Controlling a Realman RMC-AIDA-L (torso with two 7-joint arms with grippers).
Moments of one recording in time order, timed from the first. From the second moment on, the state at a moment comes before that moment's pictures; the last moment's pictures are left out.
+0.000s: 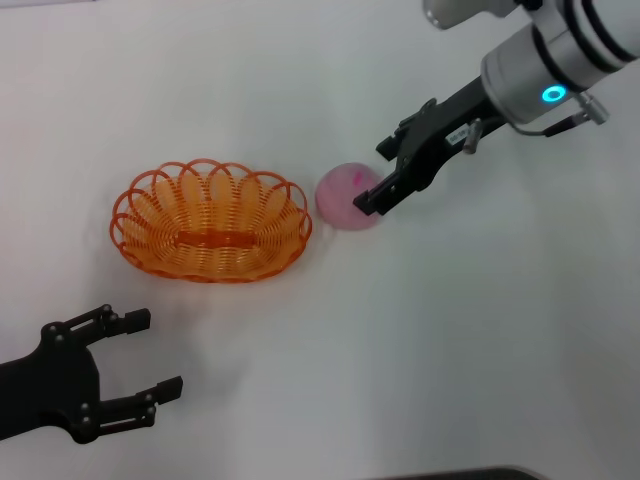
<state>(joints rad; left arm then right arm) -0.15 -2.16 0.63 0.78 2.11 1.76 -1.03 0.81 2.11 -1.07 -0.86 -2.48 -1.44 2.02</state>
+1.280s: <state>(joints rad) -0.15 -2.16 0.63 0.77 2.11 1.77 -1.04 0.84 2.10 -1.24 -0.73 -2.39 -1.24 2.04</state>
